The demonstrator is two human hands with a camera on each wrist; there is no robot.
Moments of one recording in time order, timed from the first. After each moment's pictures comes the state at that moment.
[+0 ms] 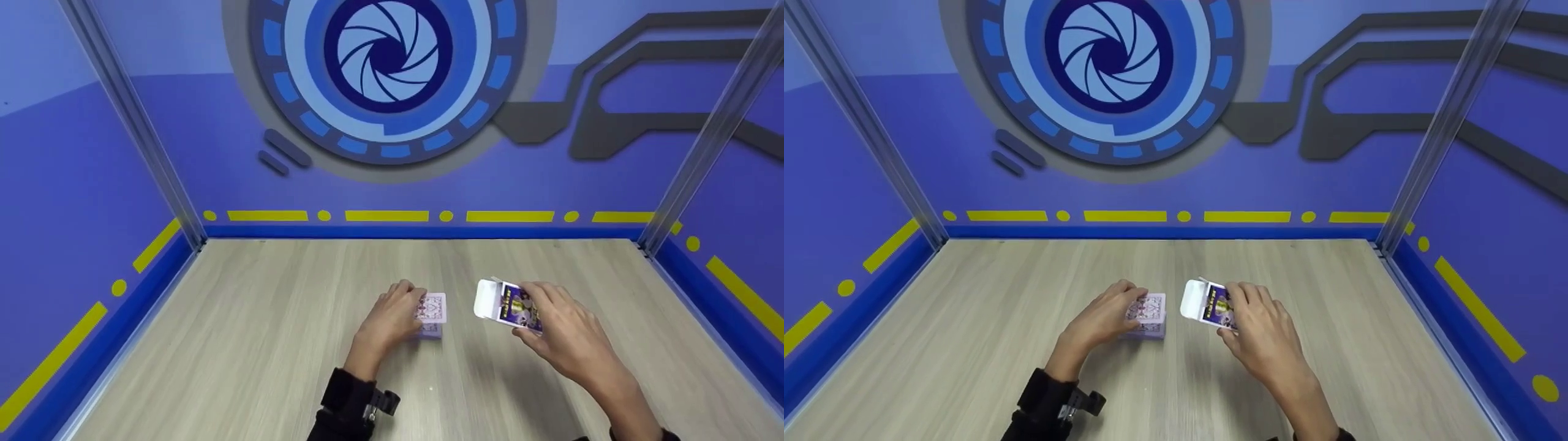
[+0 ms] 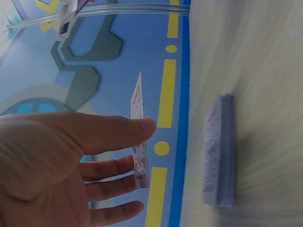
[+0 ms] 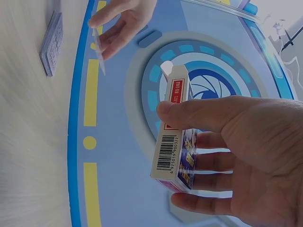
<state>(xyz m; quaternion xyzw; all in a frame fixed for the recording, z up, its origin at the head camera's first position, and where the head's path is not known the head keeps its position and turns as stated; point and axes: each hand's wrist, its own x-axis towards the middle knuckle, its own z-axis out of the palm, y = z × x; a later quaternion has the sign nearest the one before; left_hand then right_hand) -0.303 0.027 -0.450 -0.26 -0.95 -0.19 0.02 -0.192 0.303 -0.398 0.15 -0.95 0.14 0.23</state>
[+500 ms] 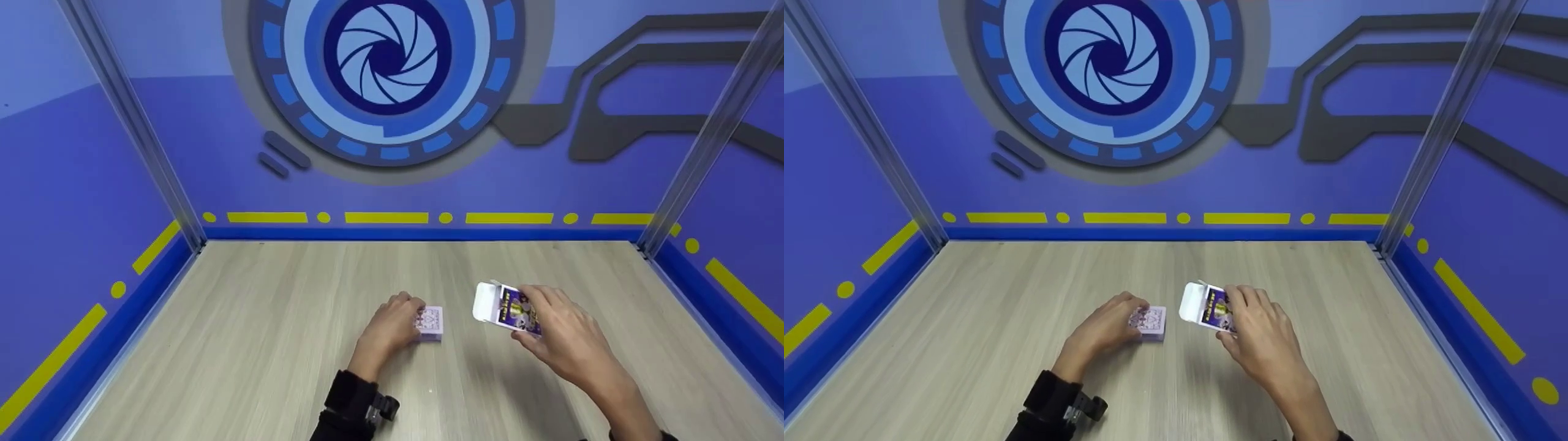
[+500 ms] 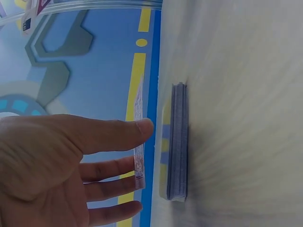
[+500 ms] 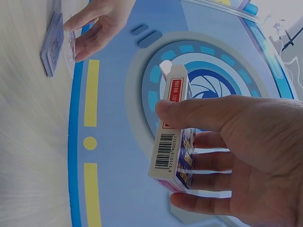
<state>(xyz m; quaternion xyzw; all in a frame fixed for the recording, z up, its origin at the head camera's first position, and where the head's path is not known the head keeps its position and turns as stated) -0.311 0.031 -0.478 -0.25 -0.95 -0.20 0.01 -0.192 0.303 -0.400 0.15 -0.95 0.13 0.23</state>
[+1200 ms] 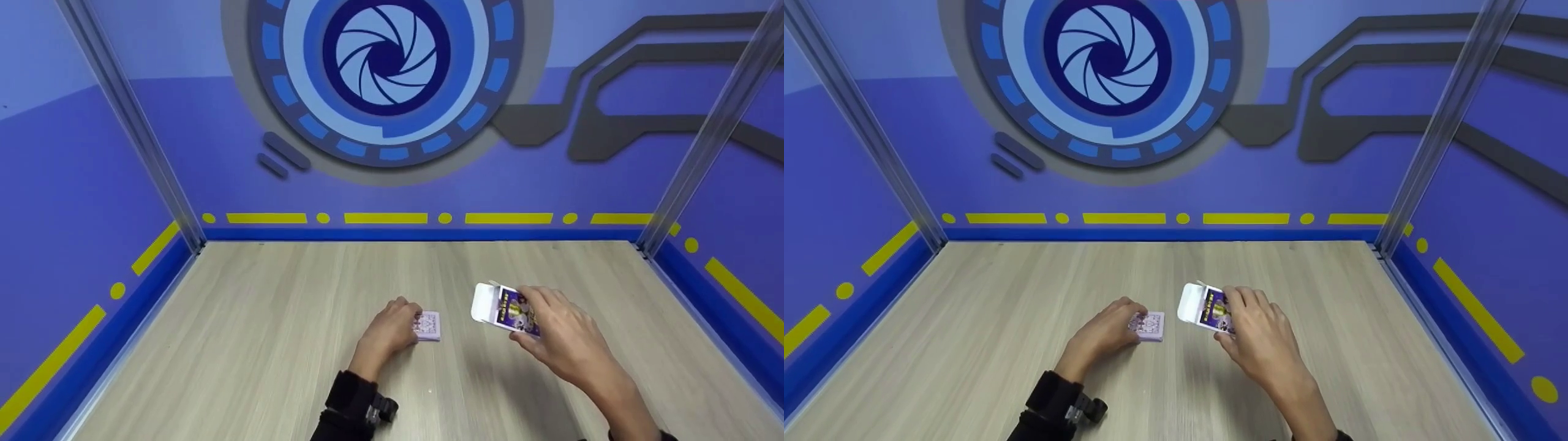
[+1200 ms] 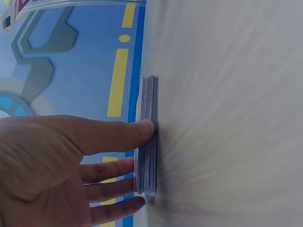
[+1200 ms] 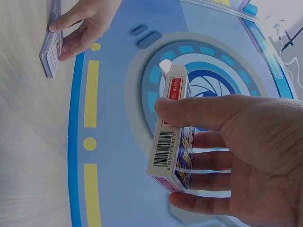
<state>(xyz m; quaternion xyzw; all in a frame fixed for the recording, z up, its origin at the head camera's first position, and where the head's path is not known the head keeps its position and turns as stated) -0.315 0.031 -0.490 -0.23 -0.95 -0.21 -0.02 -0.192 0.302 -0.398 0.15 -0.96 0.14 0.21</state>
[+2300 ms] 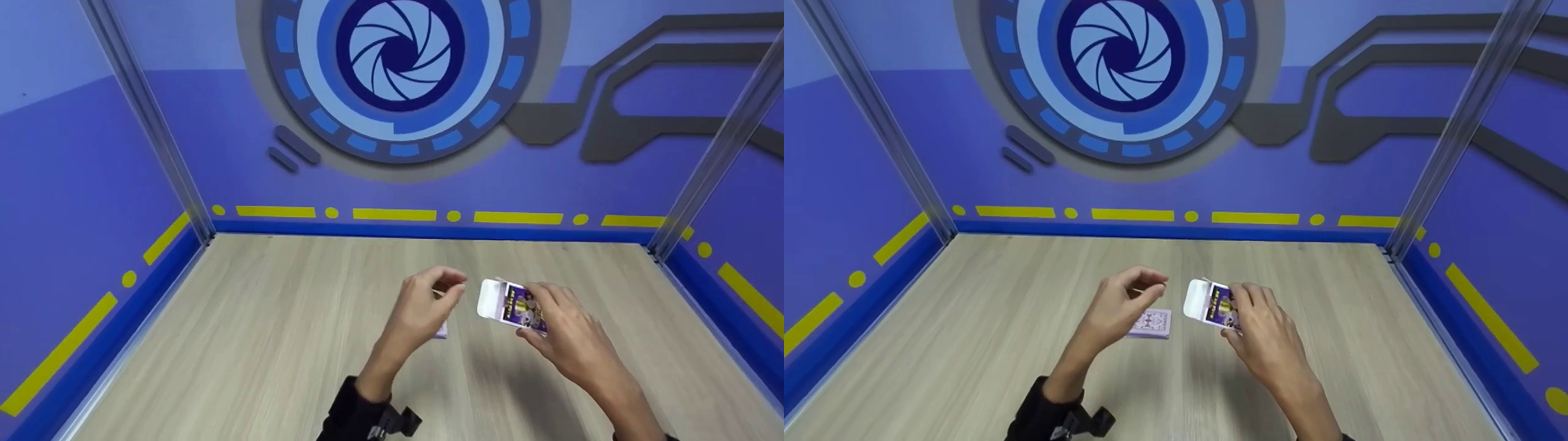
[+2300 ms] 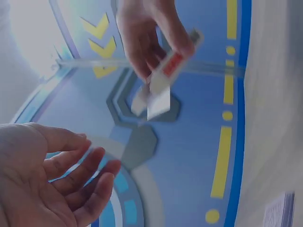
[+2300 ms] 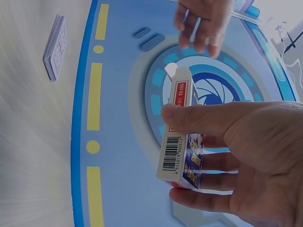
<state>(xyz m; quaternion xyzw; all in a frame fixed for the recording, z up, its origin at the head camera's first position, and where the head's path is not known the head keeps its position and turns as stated) -0.248 0.051 -0.385 -0.27 -0.79 -0.53 0.11 -0.194 0.298 -0.398 0.14 -0.95 0.17 0.21</state>
